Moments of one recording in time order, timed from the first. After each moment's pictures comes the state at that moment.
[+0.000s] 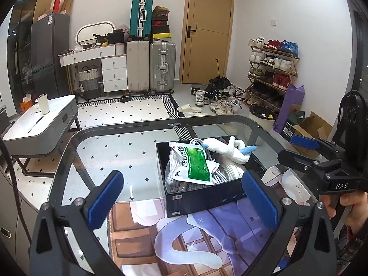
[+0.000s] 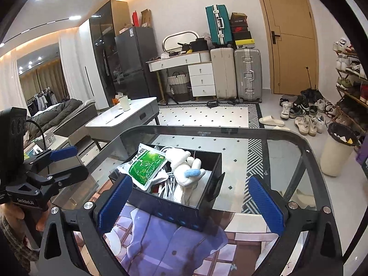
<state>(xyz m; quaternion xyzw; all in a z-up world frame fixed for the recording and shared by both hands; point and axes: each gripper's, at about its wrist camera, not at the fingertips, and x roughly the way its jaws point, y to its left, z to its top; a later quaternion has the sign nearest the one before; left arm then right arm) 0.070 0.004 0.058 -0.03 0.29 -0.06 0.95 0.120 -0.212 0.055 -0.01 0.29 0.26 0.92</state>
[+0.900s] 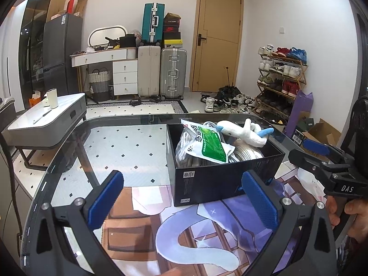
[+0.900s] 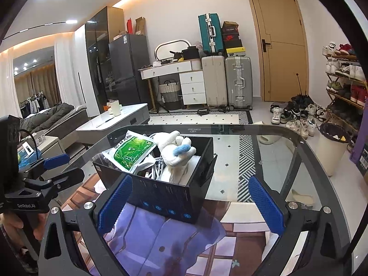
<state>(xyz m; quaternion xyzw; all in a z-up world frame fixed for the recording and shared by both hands) 0.058 0.008 0.003 -0.04 0.26 -0.03 0.96 0.108 -0.211 0.008 -0.01 0.26 0.23 0.94</state>
